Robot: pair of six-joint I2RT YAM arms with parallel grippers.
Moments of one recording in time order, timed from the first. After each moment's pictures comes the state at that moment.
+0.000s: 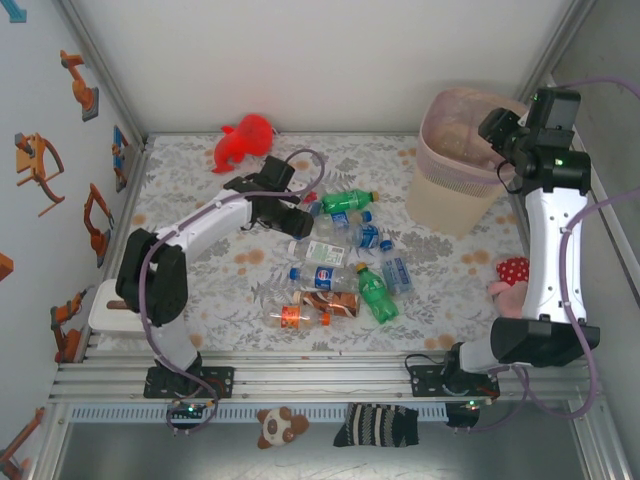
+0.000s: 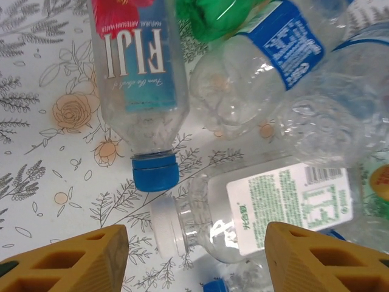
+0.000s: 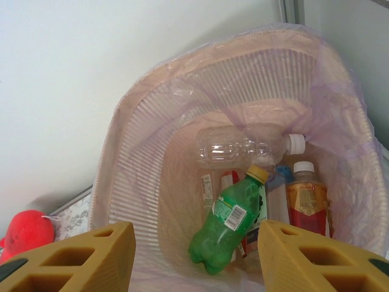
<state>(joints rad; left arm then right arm) -0.61 1.81 1.42 -0.74 0.14 -0.12 -0.10 1.44 1.82 -0.91 -0.04 0.49</state>
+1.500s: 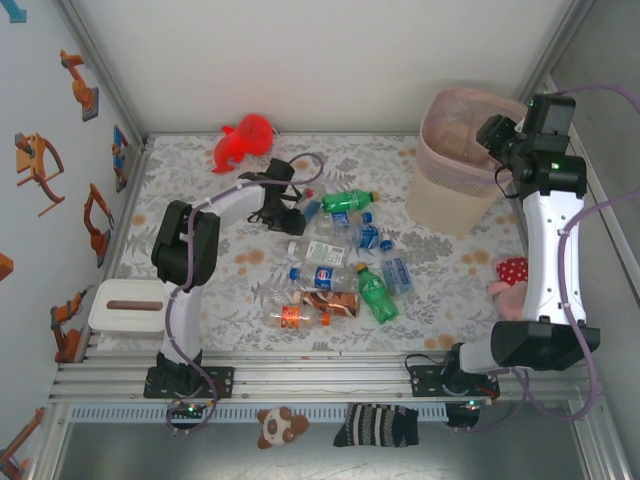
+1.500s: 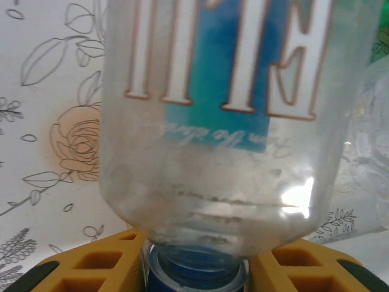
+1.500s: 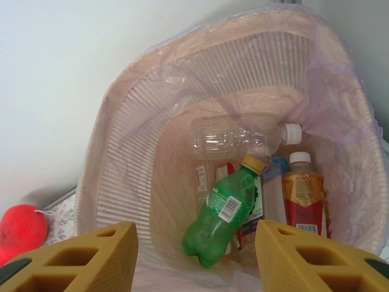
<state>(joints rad) -0.51 2.12 1.57 -0.76 0.19 -0.12 -0.10 1.42 1.76 -0.89 -0.04 0.49</state>
